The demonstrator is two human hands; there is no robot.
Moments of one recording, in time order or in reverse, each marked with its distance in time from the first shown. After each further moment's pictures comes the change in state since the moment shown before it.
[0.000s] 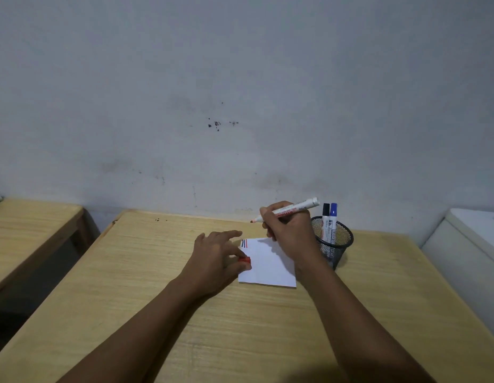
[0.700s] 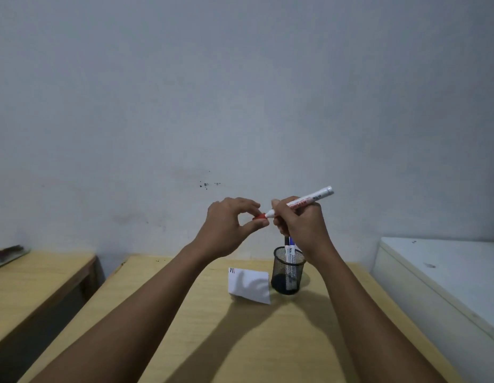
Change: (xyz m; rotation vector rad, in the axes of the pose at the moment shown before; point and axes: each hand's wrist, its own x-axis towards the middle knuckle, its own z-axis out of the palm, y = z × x) left_hand -0.003 0.167 -0.144 -0.251 0.372 0.262; right_hand -0.090 -0.164 -0.068 0.078 0.056 -0.296
